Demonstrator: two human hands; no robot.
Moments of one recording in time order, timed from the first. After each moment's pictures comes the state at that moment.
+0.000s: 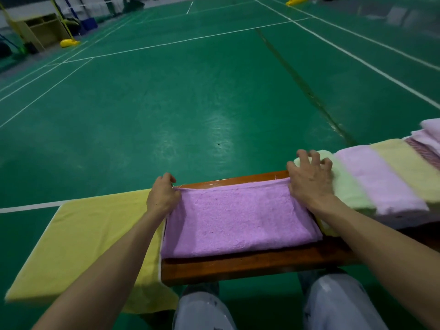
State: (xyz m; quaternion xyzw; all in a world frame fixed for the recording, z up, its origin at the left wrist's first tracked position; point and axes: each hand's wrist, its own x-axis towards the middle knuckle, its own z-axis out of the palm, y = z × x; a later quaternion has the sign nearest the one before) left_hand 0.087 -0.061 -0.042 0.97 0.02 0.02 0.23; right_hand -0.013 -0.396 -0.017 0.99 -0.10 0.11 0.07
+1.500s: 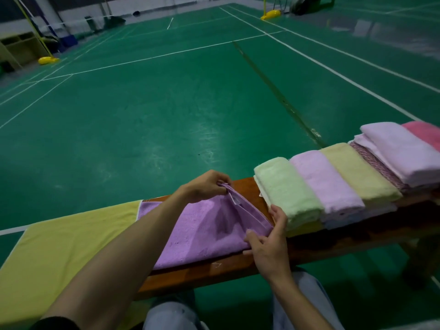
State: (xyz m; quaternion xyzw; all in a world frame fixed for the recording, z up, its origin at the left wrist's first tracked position) left_hand 0.069 -0.237 0.005 0.84 -0.30 -0.29 0.34; right_hand -0.135 -0.341 -0.049 0.68 -0.21 0.18 -0.68
